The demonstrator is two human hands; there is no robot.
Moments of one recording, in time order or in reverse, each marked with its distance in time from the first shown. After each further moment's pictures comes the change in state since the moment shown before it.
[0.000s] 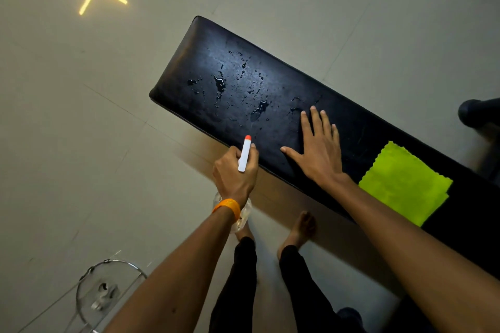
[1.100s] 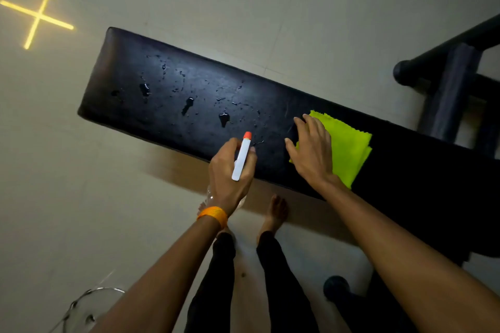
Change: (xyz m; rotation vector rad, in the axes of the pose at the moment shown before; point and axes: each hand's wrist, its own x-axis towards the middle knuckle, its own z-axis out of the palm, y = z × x) left_hand -0.091 0.069 0.052 -0.097 -0.241 0.407; right_hand -0.080 0.118 -0.005 0.184 0.243 0.235
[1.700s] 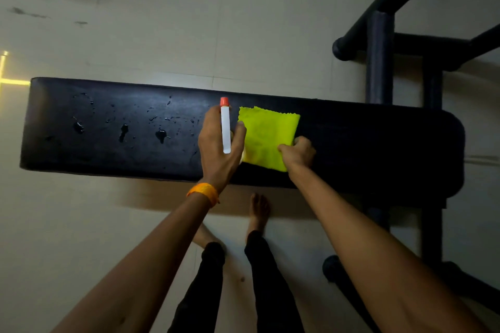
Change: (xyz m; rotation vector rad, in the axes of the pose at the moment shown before) left_hand 0.004 0.103 0.081 -0.056 -0.092 0.297; right_hand -0.034 0.092 -0.026 0.755 -0.013 0.983
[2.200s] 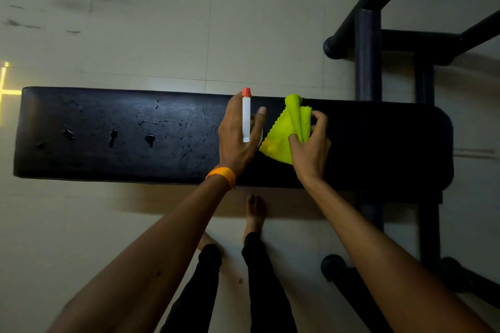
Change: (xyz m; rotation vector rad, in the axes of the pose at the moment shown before) left_hand 0.009 0.026 0.061 -0.041 -0.093 0.039; right_hand -0.021 0.005 -0.066 0.199 0.173 -0.464
